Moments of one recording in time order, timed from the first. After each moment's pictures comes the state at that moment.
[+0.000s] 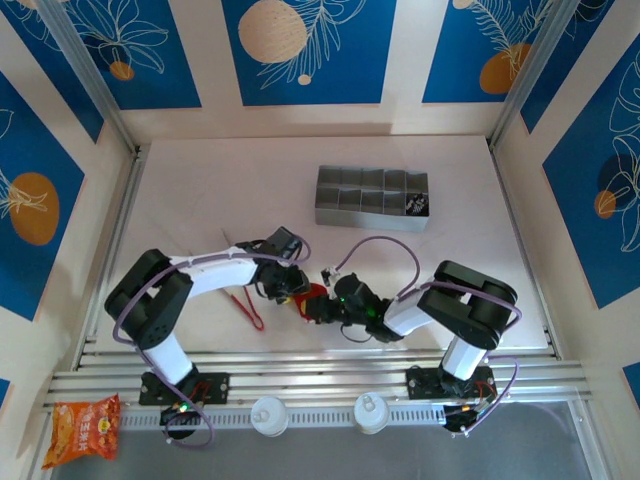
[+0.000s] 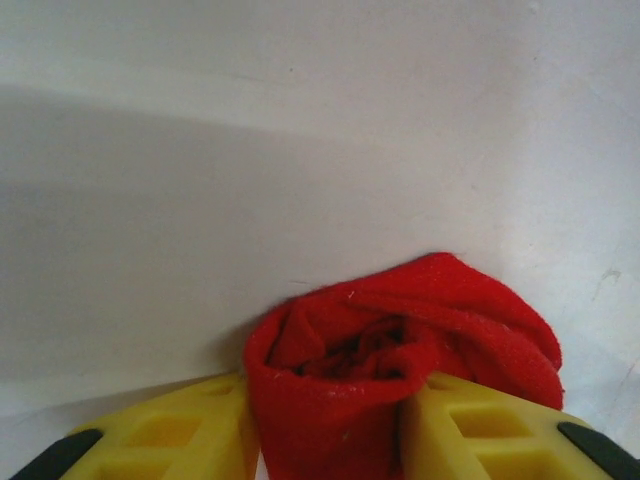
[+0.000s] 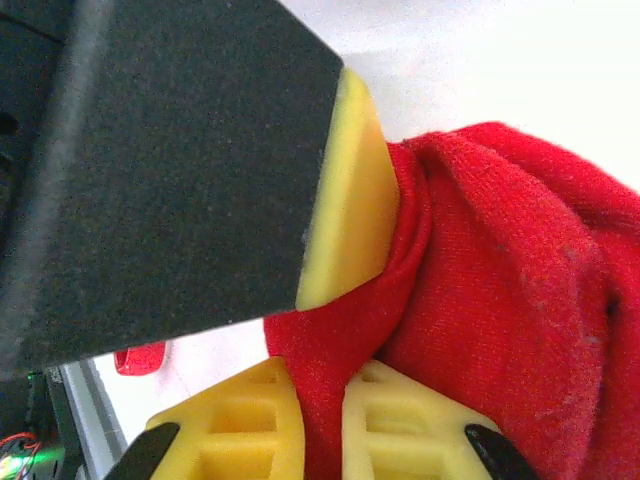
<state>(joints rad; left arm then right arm) -0.73 1.69 0.92 -0.46 0.27 -1.03 0.96 1.71 0.39 0.70 -0.16 0.88</state>
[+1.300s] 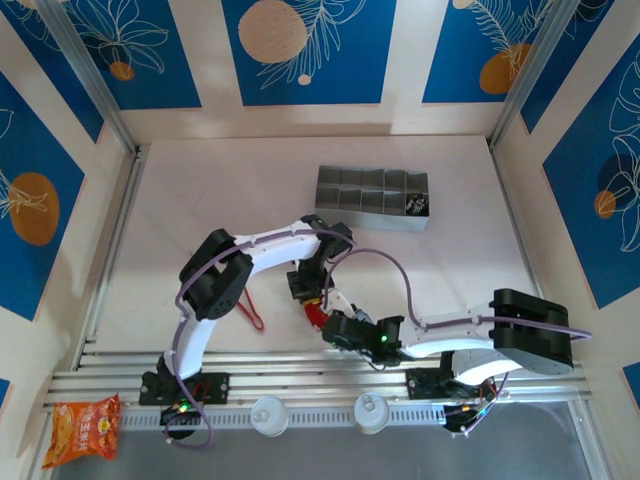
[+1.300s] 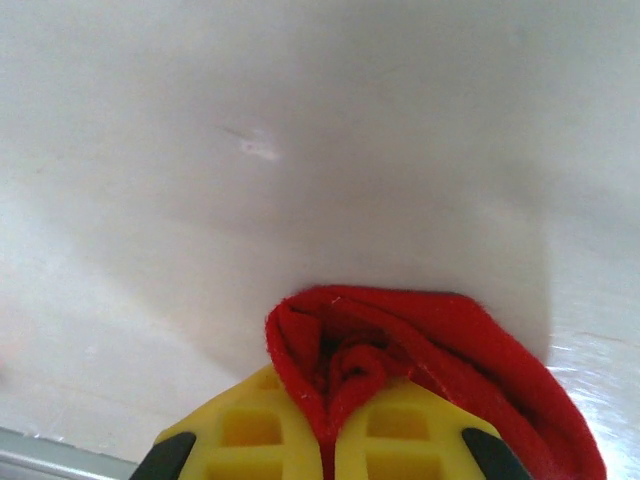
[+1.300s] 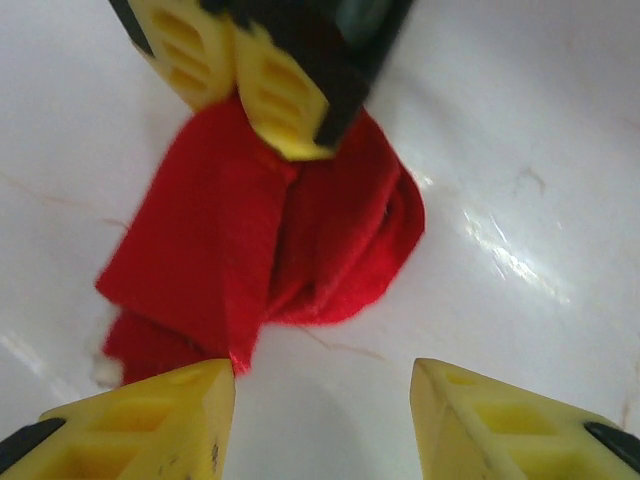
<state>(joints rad) -0.89 2.13 1.59 -1.25 0.12 -1.13 1.34 1.36 0.50 -0.12 0.52 0.46</state>
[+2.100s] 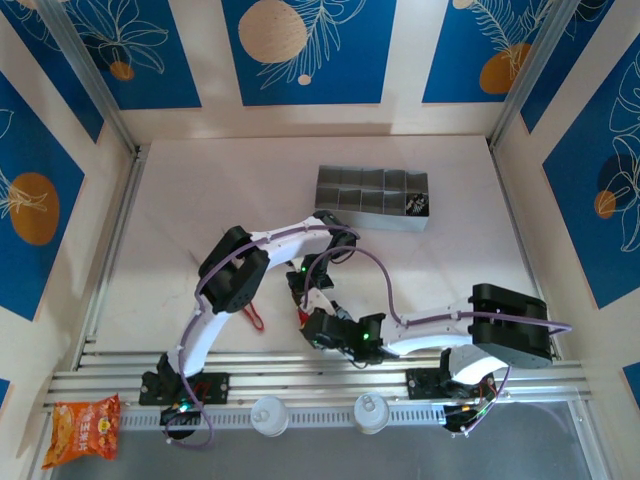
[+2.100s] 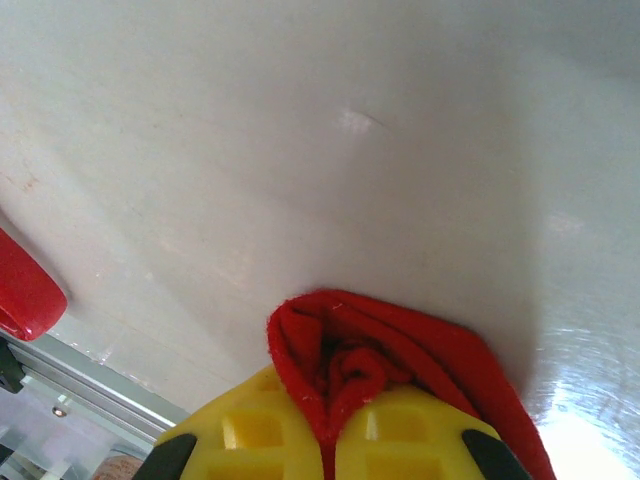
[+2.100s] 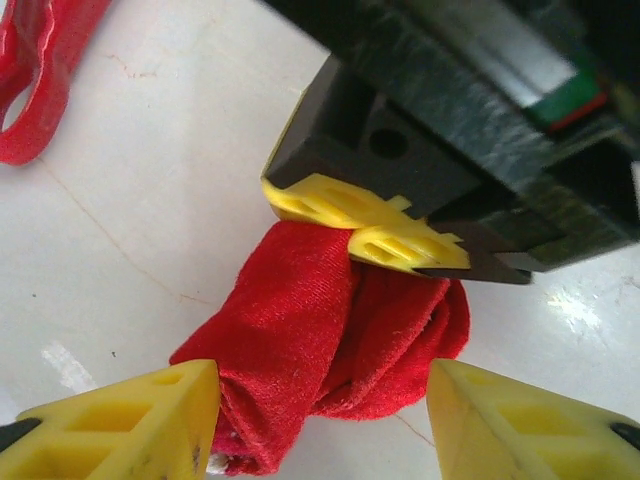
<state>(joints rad) -0.88 2.26 1.75 -1.46 0.11 -1.22 1.35 1.45 0.62 -0.10 0.49 0.46</state>
